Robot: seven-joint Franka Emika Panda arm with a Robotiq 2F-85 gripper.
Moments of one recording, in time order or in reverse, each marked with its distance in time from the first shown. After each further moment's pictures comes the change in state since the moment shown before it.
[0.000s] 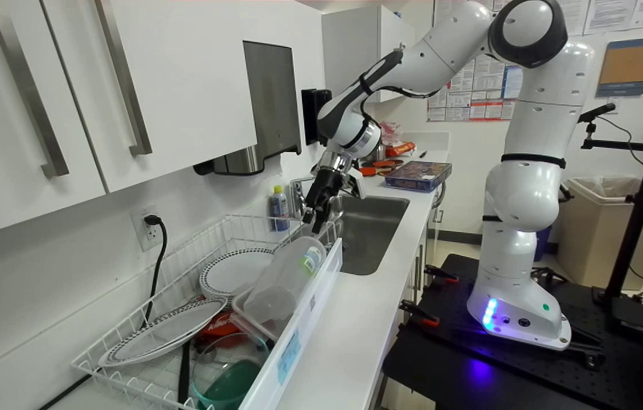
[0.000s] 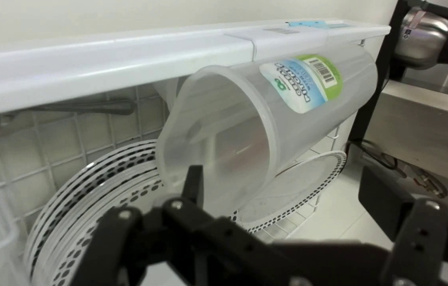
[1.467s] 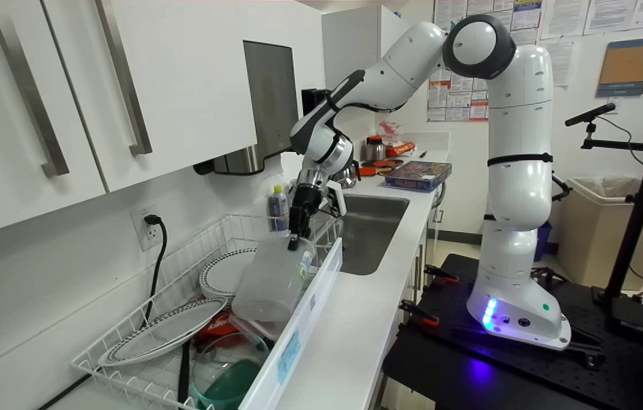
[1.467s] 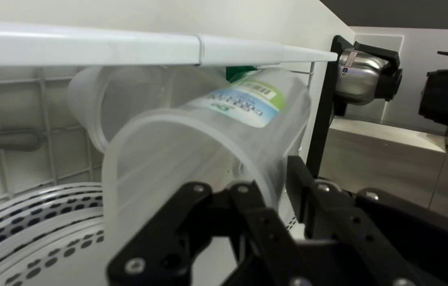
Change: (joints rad) arm -0.133 0.255 0.194 0.201 0.071 -0.193 -0.027
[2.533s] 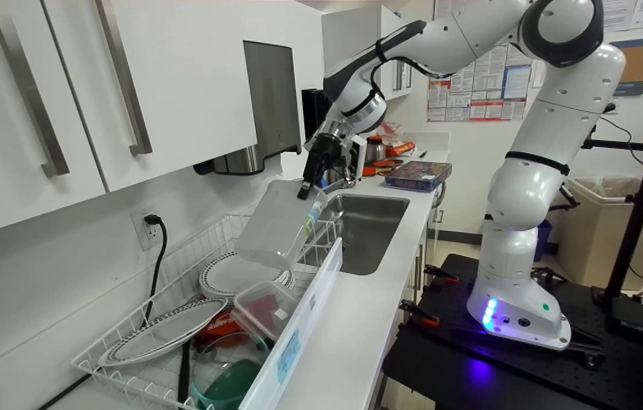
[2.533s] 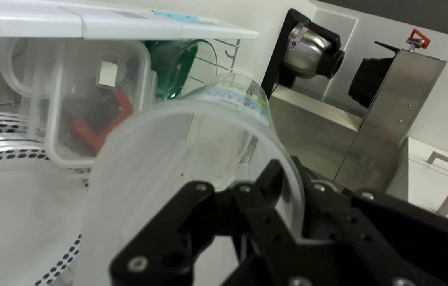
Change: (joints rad) arm -0.054 -0.425 -0.010 -0.162 0.054 -0.084 -0.002
